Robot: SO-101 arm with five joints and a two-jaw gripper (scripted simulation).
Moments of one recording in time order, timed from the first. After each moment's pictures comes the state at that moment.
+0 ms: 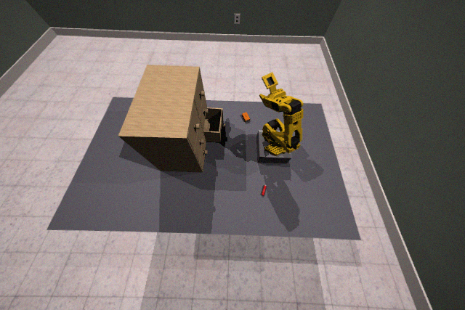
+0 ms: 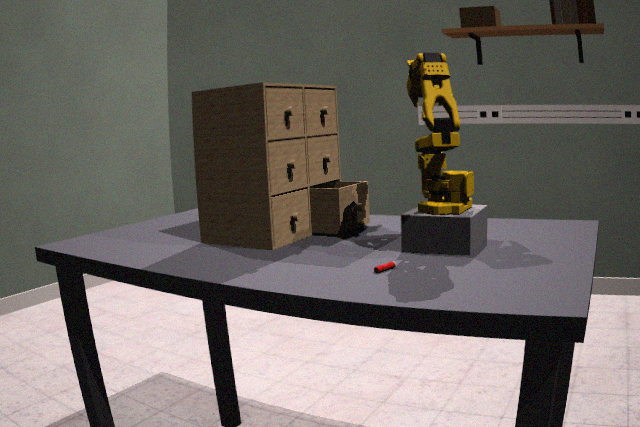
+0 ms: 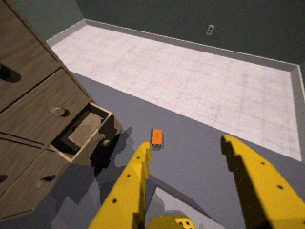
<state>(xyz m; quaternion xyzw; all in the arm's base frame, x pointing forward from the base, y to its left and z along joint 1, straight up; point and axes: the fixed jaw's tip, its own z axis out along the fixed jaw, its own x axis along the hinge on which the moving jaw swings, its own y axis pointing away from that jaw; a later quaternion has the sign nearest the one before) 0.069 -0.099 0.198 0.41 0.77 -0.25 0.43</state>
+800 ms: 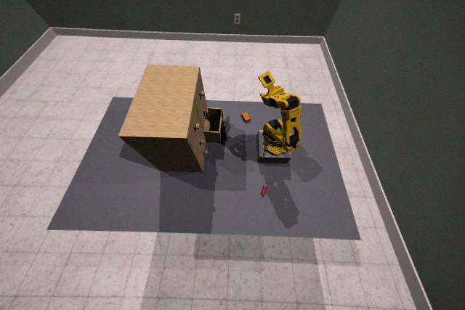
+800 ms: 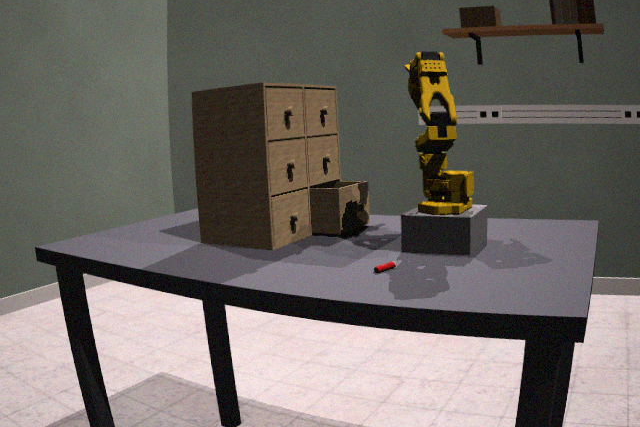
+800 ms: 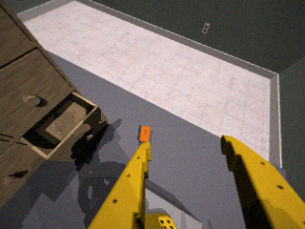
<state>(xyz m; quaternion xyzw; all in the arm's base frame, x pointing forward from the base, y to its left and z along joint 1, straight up) 0.067 -0.111 0.193 0.38 0.80 -0.28 0.38</state>
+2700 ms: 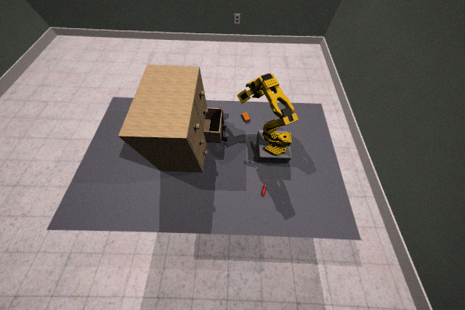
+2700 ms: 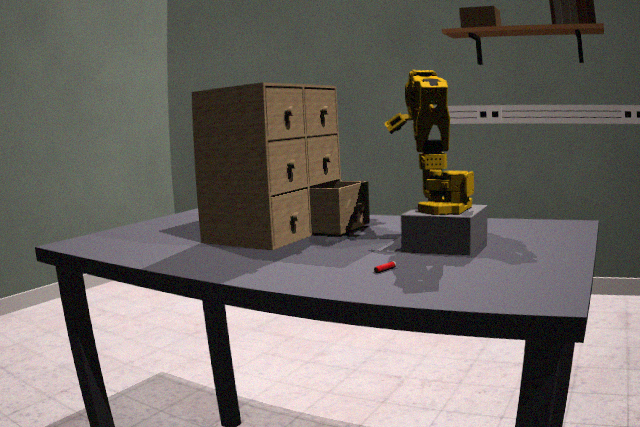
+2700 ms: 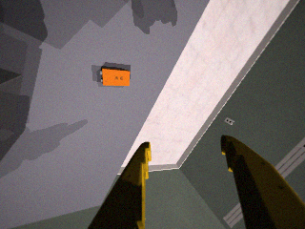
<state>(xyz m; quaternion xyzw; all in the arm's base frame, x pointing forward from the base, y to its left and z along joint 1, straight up) 0.090 -0.174 0.110 -0.31 0.92 -0.22 0.03</state>
